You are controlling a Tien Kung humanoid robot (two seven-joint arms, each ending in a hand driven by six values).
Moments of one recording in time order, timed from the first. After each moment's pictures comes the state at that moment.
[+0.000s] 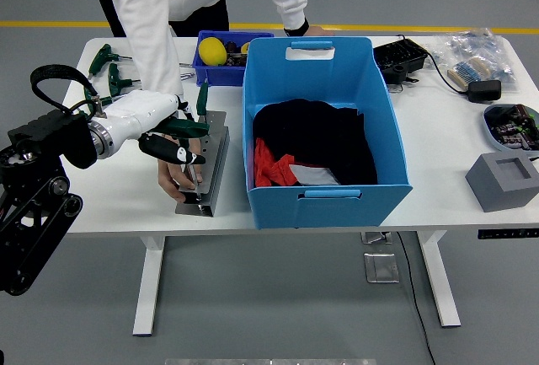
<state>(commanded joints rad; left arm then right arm) -0.42 0.29 -1.21 -1.50 2.27 -0.45 0.12 0.00 -0.09 0.83 0.18 -0.89 -0.03 -0.11</state>
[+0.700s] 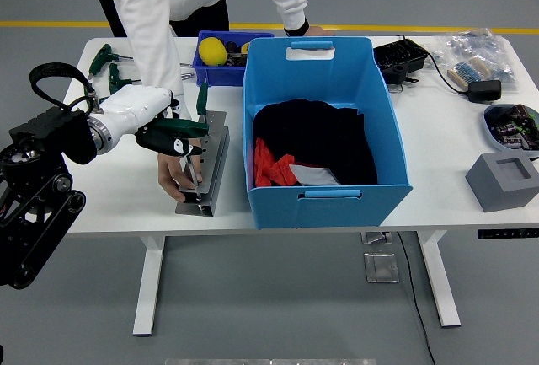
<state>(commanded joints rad) -0.44 0.30 -1.18 -1.45 2.27 -0.40 0.15 0.00 -0.09 0.83 0.18 -0.89 -0.03 -0.11</state>
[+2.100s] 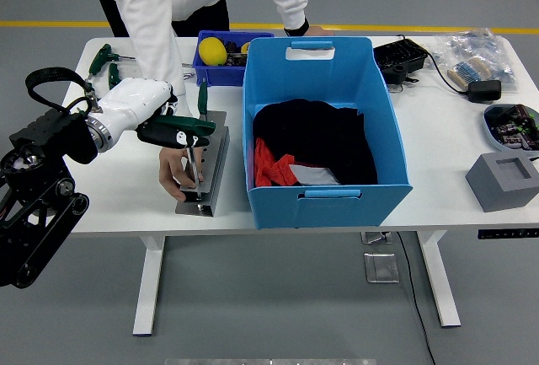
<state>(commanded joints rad) -0.45 0.32 -1.15 -1.42 2.27 -0.25 0.12 0.00 -0.10 0.83 0.18 -0.89 -0.03 -0.11</state>
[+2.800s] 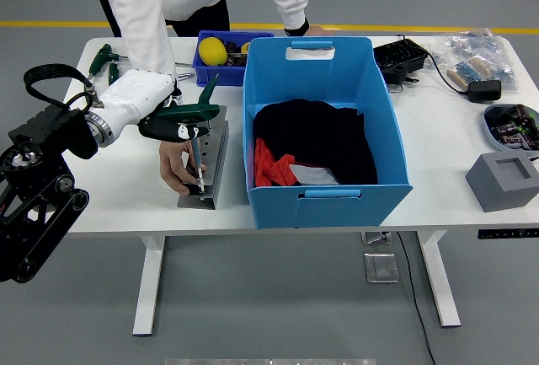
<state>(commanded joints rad) -0.47 0.33 -1.14 -1.41 2.27 -0.21 0.06 0.00 -0.09 0.83 0.18 -0.89 -0.04 -0.11</state>
